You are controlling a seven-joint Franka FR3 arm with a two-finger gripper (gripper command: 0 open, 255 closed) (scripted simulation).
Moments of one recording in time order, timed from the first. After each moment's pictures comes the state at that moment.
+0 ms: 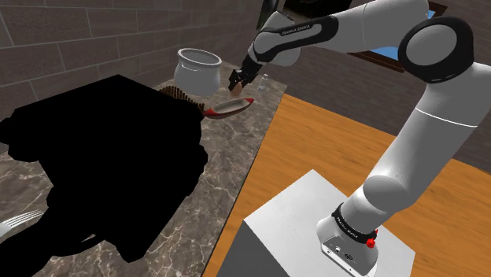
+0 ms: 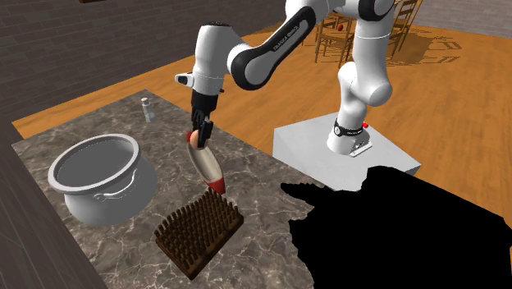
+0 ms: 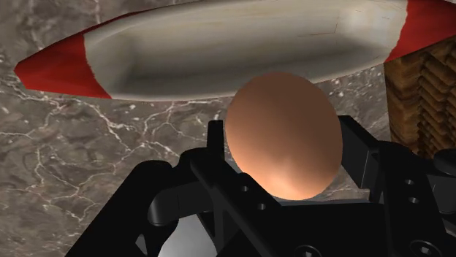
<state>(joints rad) -0.12 0.17 0.12 -1.97 0.14 2.47 -0.16</state>
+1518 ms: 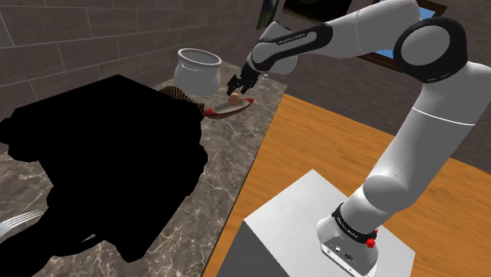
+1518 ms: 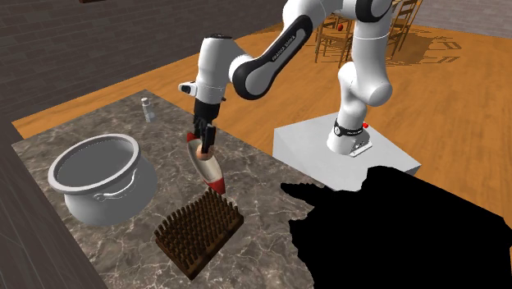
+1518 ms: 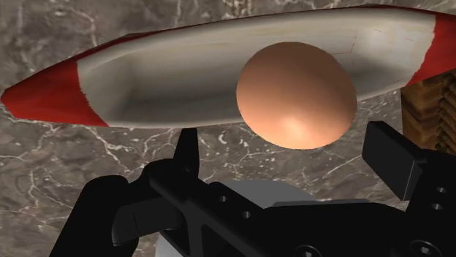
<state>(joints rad) -0.13 0.20 0.13 -2.01 0.15 2.54 -0.17</state>
